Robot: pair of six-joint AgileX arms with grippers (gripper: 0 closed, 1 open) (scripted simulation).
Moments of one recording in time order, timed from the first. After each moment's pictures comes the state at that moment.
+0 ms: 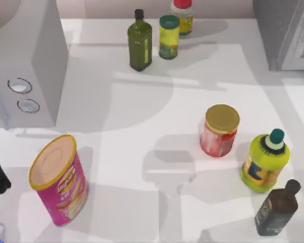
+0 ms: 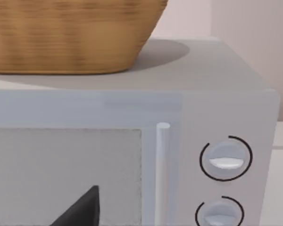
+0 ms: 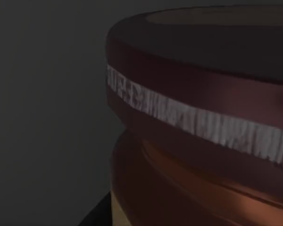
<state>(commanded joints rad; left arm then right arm) 0.00 0.00 0.00 0.00 0.00 0.00 0.20 1.82 2.22 -0.39 0.23 0.01</state>
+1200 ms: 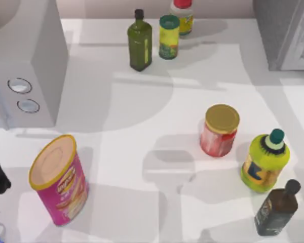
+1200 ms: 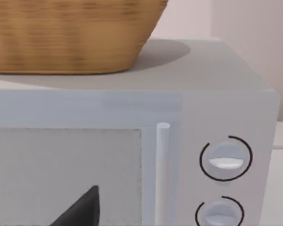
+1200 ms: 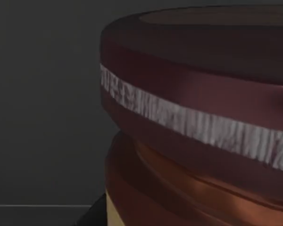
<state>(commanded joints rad) 0.00 0.00 0.00 0.00 0.00 0.00 0.26 1.71 2.19 -0.48 0.28 0.02</state>
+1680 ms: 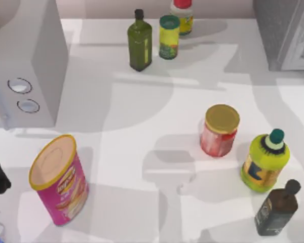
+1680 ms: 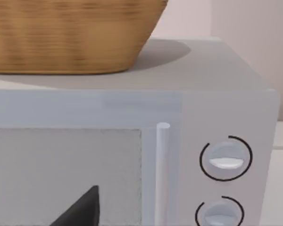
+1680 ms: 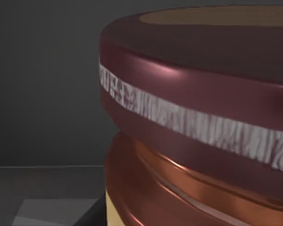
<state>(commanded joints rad) 0.00 0.00 0.00 0.00 0.00 0.00 0.41 1.39 2.11 -0.71 0.43 0.01</state>
